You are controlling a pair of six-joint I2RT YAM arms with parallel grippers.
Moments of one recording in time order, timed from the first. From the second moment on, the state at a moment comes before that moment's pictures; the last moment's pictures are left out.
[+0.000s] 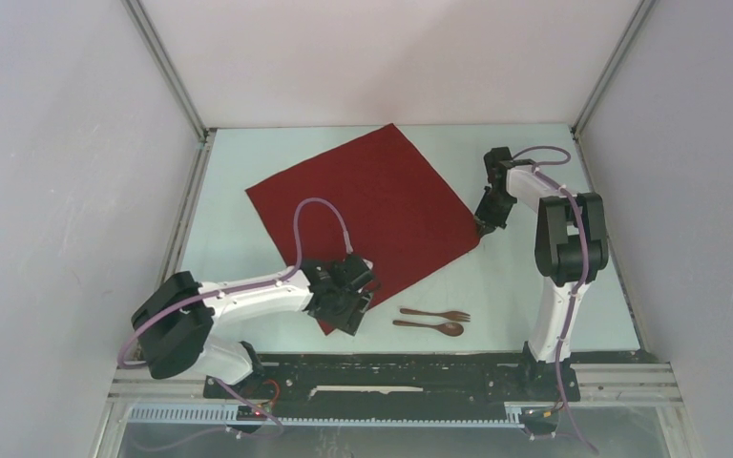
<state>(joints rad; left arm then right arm) -0.99 1.41 0.79 -0.73 -0.11 -0.52 0.11 2.02 1.45 -0.81 0.03 0.60</state>
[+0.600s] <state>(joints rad) -0.94 1.43 0.74 -0.72 -0.09 -0.55 0.09 2.02 1.44 -0.81 0.01 0.59</state>
